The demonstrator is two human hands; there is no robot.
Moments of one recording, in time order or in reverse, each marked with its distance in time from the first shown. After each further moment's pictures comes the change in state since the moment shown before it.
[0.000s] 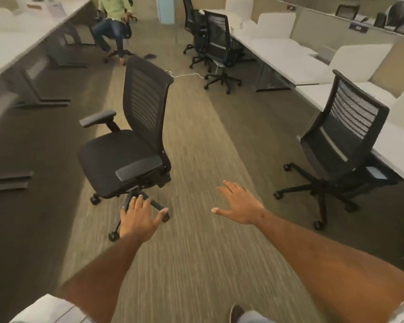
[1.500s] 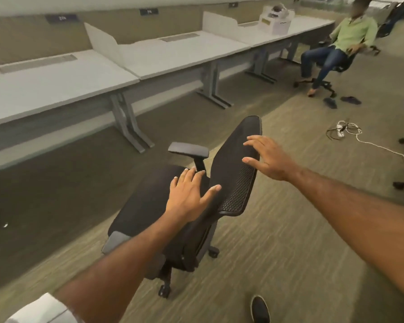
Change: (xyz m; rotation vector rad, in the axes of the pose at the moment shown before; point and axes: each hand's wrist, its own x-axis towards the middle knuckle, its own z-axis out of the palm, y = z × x) left_hand 0.590 0.070 -0.161 -0.204 0.461 -0.668; right_hand 0.847 0.023 -0.312 -0.019 0.152 -1.160
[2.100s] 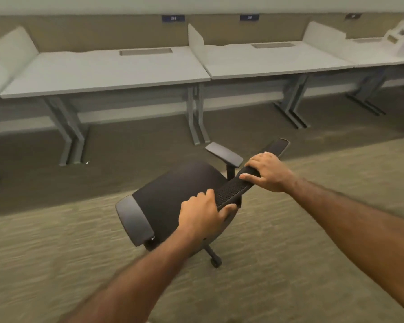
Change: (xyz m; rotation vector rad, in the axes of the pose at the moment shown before) left_hand -0.004 0.157 0.032 0.188 0.074 -0.537; right_hand 0.079 0.079 0.009 -0.125 -0.256 -0.533
